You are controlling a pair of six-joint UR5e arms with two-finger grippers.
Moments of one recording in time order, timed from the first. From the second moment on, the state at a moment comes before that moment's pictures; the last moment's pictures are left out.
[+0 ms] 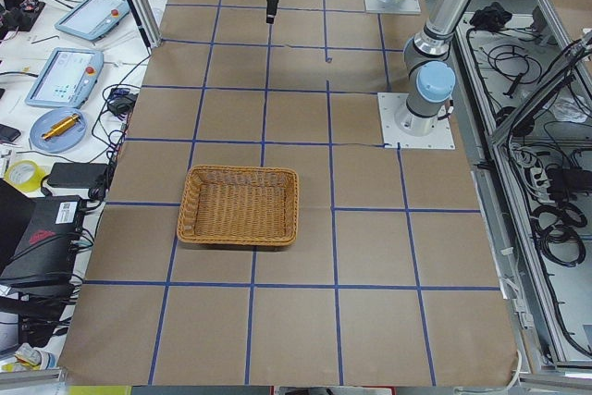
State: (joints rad) left arm -1.55 -1.54 -1.59 -1.43 1.59 0.02; right arm 1.52 -1.62 1.67 -1.60 -1.57 -0.15
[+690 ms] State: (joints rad) left arm -1.55 -1.54 -1.58 -1.43 1.59 0.02; right arm 1.52 -1.62 1.67 -1.60 -1.57 -0.15
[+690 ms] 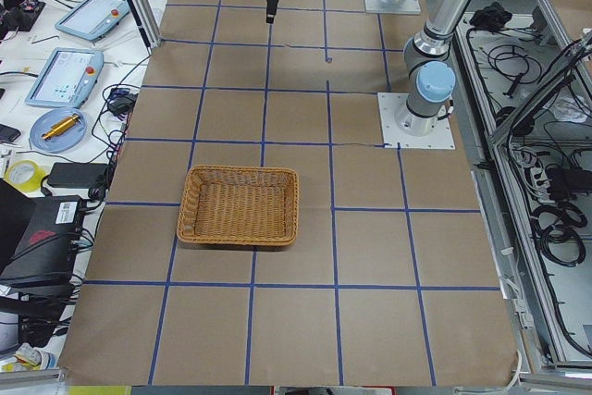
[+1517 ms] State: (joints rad) left arm -1.55 -1.55 -1.57 -1.45 1.59 0.01; right arm 1.19 -1.57 1.67 -1.67 -1.57 -0.26
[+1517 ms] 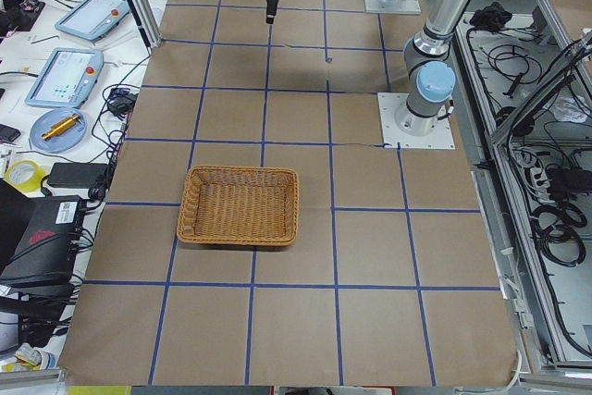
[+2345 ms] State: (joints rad) left arm -1.55 -1.58 -1.51 -1.53 1.59 0.00; right arm 0.77 -1.33 1.80 -2.03 -1.56 -0.64
